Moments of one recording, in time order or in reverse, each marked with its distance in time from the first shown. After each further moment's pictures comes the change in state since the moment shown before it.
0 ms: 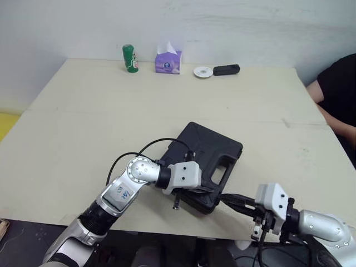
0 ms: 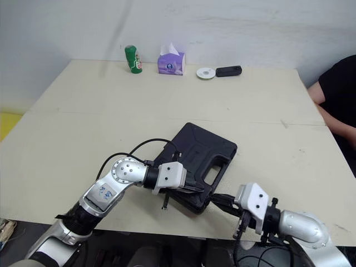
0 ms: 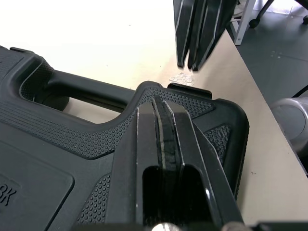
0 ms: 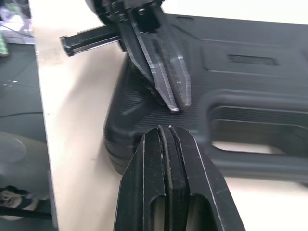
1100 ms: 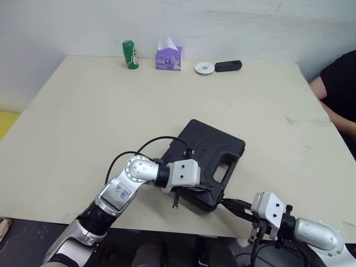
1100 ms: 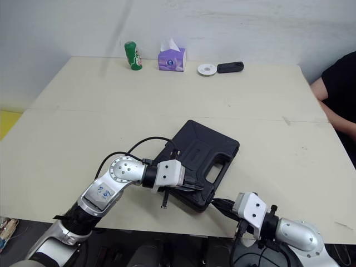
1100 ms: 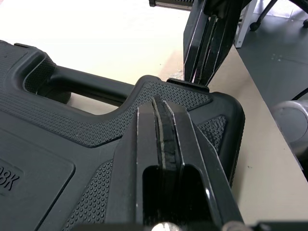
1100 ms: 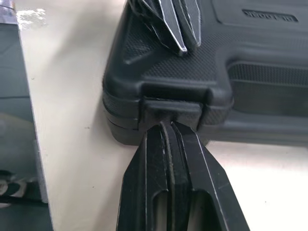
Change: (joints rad) left arm 0.001 -0.001 0.024 -0.018 -0.002 0.013 -0.003; right arm -0.008 0.052 0.092 0.097 -0.128 -0.120 -0.037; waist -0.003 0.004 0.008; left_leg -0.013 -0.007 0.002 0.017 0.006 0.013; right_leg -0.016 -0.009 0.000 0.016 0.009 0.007
